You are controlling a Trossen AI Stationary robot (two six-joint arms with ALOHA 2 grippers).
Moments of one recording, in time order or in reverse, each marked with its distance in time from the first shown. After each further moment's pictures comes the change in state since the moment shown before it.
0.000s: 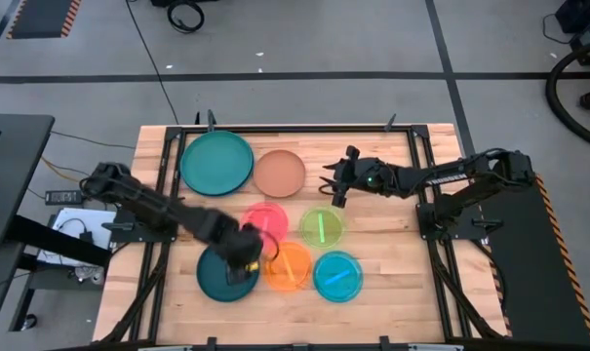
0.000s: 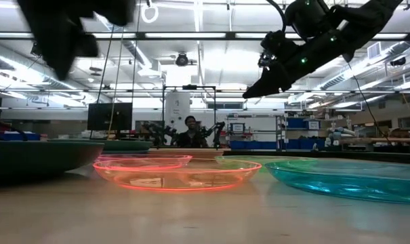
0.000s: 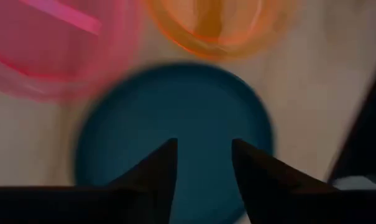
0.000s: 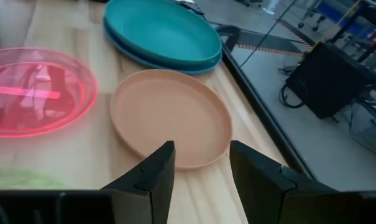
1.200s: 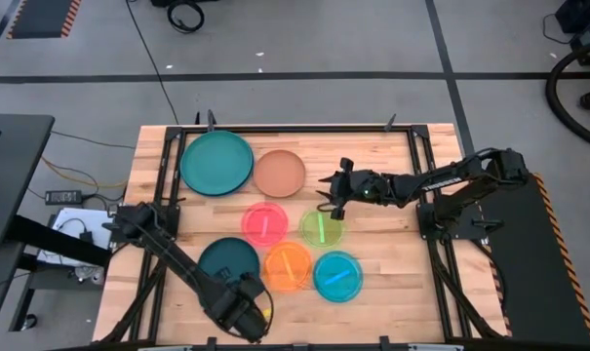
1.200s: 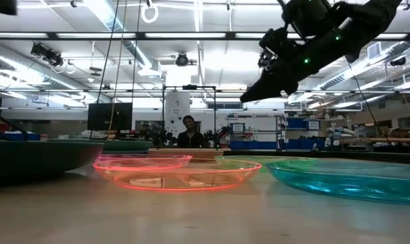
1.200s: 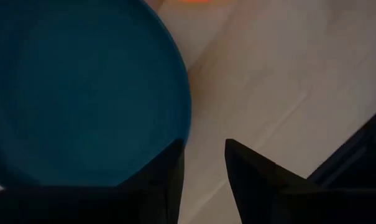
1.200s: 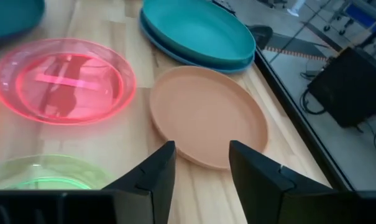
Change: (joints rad) left arm -0.332 0.451 0.456 -0.234 -0.179 -0.654; right arm 0.107 0.058 0.000 0.019 0.025 0.008
